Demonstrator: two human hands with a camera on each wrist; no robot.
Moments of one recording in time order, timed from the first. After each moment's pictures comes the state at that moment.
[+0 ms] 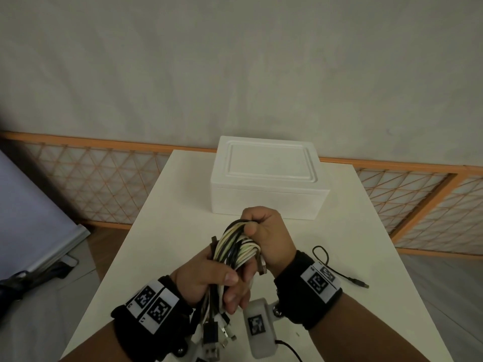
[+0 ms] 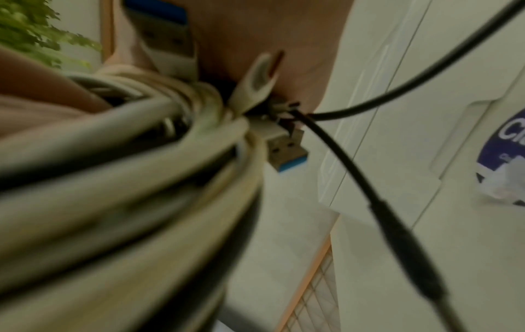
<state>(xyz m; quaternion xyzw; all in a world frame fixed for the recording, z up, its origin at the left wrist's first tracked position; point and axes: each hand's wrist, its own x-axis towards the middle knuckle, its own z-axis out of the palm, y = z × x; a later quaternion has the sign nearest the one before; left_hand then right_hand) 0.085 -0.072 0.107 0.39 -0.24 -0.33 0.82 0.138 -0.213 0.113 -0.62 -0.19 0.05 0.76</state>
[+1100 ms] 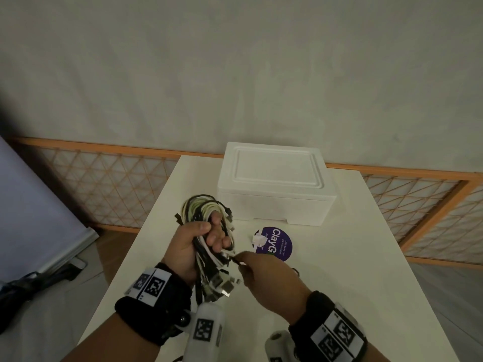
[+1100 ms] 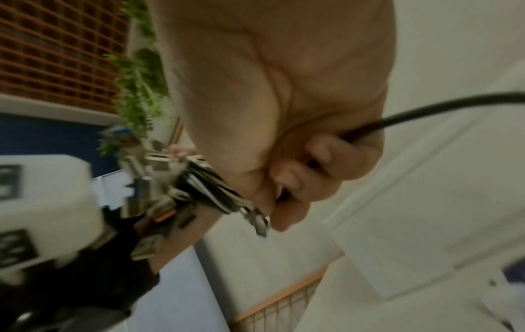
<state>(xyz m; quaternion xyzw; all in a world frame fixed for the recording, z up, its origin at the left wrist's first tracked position) 0.113 -0.053 0.116 0.30 -0.05 -0.12 0.94 0.095 -0.222 0.093 -0.93 -0.23 0.11 0.26</state>
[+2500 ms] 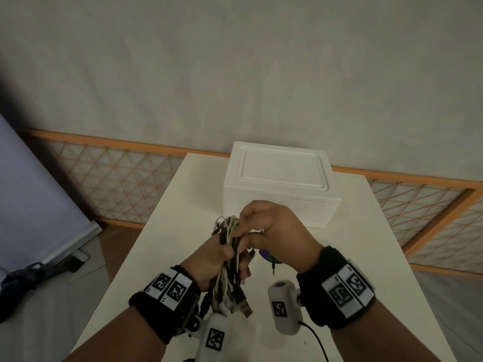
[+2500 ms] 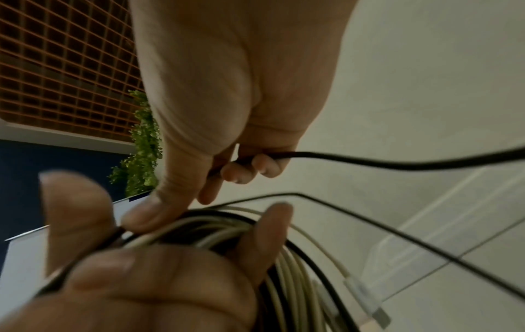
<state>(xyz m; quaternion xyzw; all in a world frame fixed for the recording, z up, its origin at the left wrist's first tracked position) 0.106 -0.062 0.092 0.50 -0.09 -0.23 0.83 0.141 -0.224 0.147 -0.80 -0.41 -0.04 0.44</state>
